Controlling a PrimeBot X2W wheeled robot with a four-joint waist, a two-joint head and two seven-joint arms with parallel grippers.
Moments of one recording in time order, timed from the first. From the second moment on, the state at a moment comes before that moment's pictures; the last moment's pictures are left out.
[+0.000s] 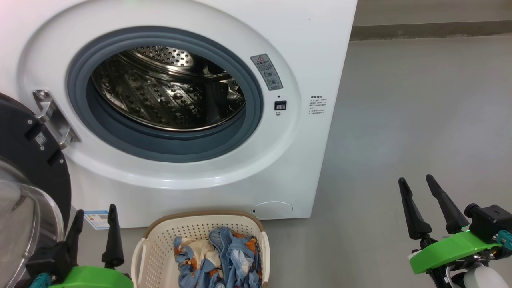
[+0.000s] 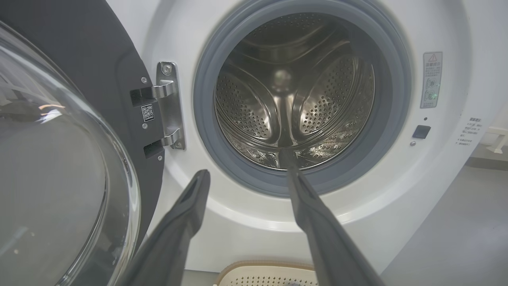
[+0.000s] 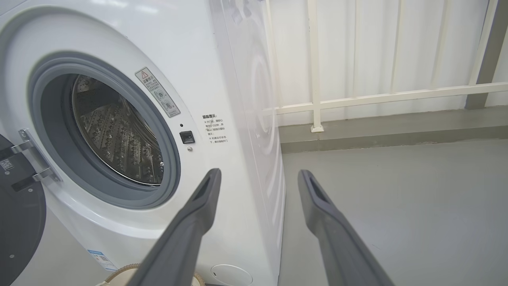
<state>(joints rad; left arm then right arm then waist) -0.06 0.16 -0.08 0.19 -0.37 -0.01 -0.26 -0.13 -0.22 0.10 0.28 0.44 0.12 -0.25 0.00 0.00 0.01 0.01</state>
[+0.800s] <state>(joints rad) -0.06 0.16 -0.07 0.19 -0.37 -0.01 -0.26 -0.13 -0.22 0.11 0.28 0.44 0.12 -0.25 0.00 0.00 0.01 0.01</state>
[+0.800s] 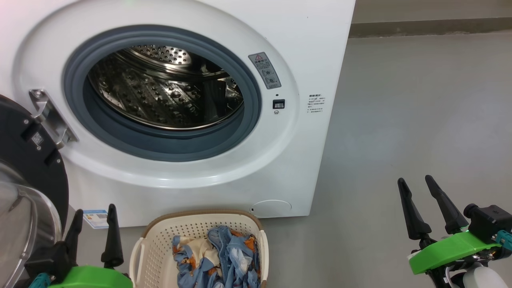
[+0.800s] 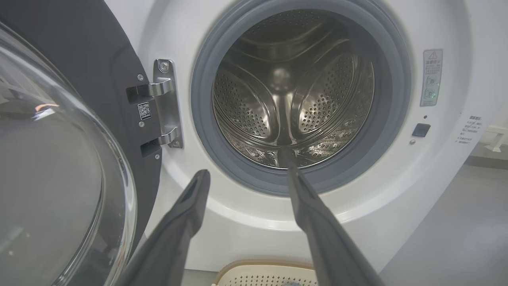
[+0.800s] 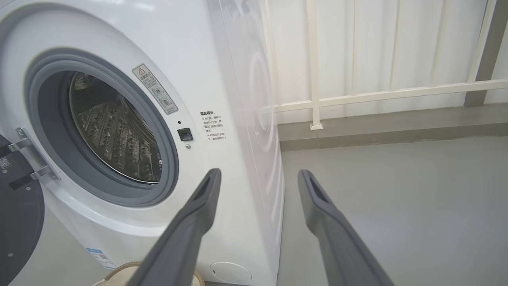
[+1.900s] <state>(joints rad) -0.14 0.16 -0.10 0.25 -0.39 -0.04 -0.25 -0.18 -0.21 0.11 0.28 0.44 0.12 -0.25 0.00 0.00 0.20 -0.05</state>
